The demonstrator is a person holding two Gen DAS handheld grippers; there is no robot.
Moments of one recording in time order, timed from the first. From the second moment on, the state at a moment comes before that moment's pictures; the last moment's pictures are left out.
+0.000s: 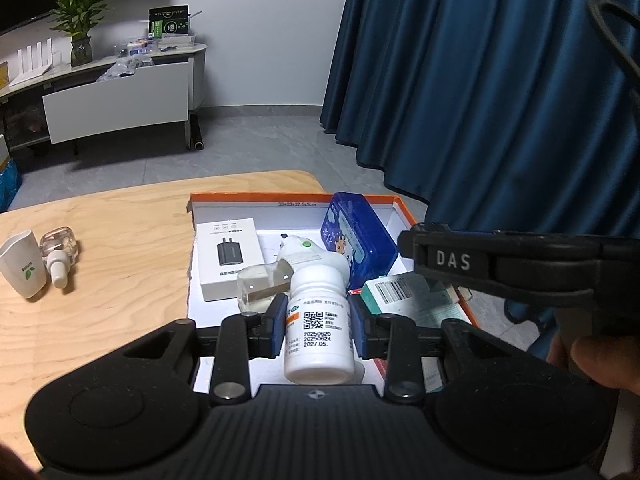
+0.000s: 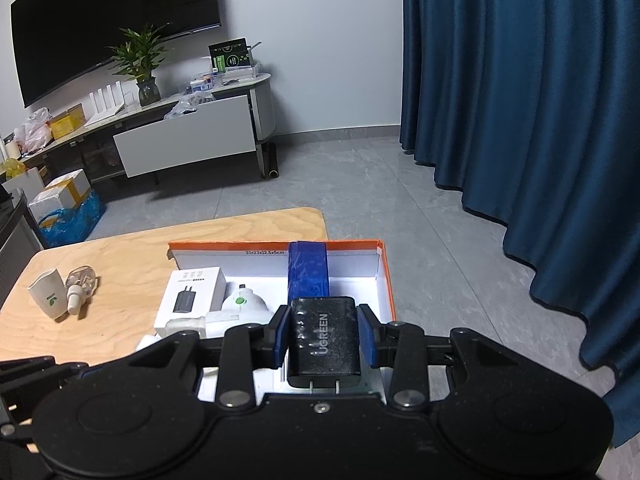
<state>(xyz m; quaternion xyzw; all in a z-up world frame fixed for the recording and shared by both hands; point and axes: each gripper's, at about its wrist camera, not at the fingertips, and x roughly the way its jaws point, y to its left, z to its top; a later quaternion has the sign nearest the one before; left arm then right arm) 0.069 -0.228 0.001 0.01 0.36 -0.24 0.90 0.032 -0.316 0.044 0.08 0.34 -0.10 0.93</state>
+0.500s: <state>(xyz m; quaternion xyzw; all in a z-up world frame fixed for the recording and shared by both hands) 0.076 -0.232 -0.003 0.01 0.37 -0.24 0.90 0.070 -0.331 0.041 0.07 0.33 -0.12 0.93</state>
